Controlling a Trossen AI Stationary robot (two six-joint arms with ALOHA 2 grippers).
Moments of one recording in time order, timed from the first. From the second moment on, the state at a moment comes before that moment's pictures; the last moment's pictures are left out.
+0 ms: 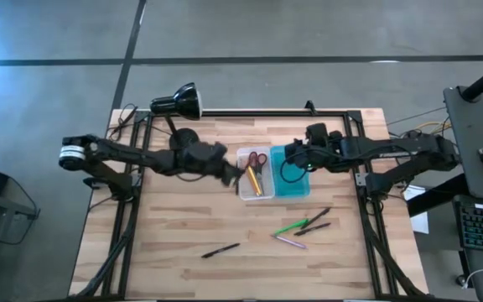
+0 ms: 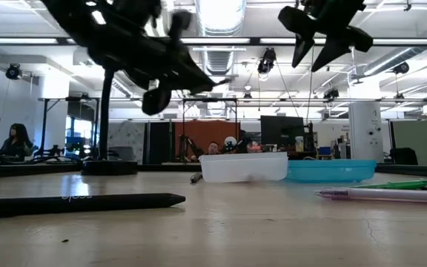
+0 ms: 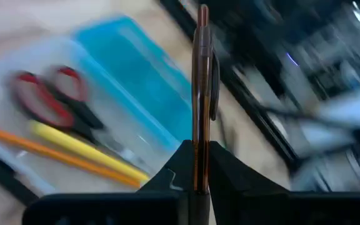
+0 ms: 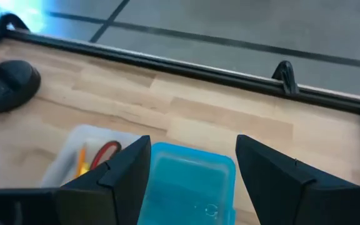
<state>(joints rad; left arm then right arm) 0.13 1.45 0.76 0.33 0.04 -0.83 0.01 1.29 1.15 -0.96 0.82 1.12</state>
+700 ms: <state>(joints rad) 0.06 1.61 0.97 -0.01 0.14 -0.62 0.06 1.36 1.15 -0.99 0.67 0.87</state>
